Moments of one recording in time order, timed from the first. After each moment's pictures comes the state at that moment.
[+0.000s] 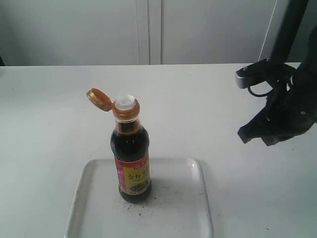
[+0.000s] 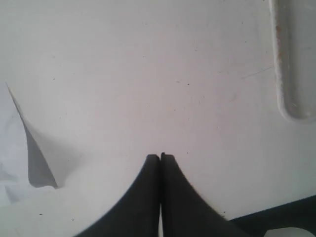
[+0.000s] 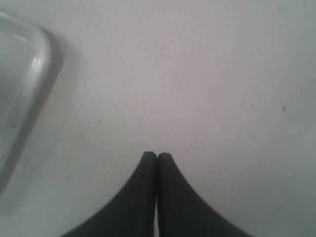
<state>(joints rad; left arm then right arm) -0.01 1.36 -0.99 -0.15 1.25 0.34 0.27 1.47 -1.02 -0.06 0.91 -0.12</state>
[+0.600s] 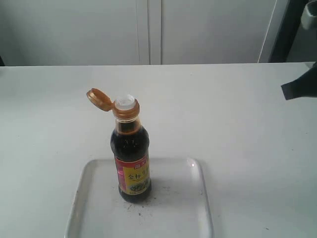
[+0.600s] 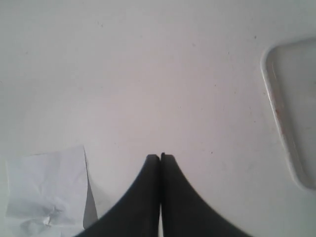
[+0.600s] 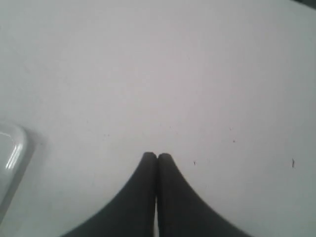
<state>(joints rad) 0.00 1.02 -0.91 -0.13 1.04 0.33 0.16 1.09 -0.94 -0.07 0.70 -0.13</state>
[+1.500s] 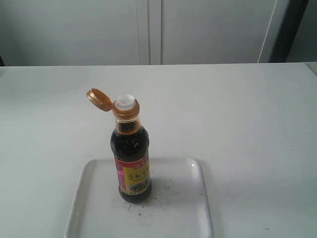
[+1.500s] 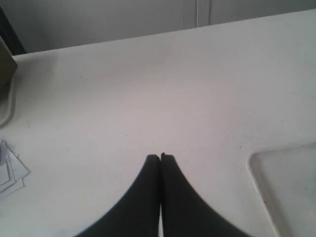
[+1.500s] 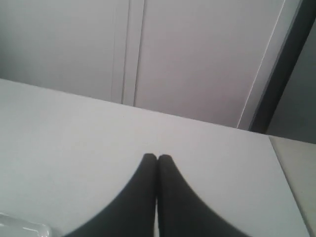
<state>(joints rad) -0.01 0.31 -0.49 -0.21 0.66 0.29 0.16 0.35 -0.49 0.02 0.35 -0.11</state>
